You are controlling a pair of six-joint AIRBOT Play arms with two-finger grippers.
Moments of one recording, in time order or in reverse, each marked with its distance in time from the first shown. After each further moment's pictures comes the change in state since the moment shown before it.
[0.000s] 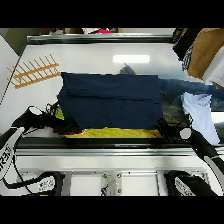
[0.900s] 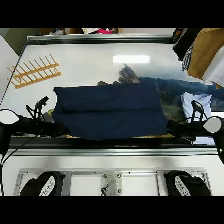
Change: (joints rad) left arm -0.002 0.545 0.000 0.045 -0.369 -0.127; right arm -0.105 0.239 0.303 -0.203 0.787 -0.345
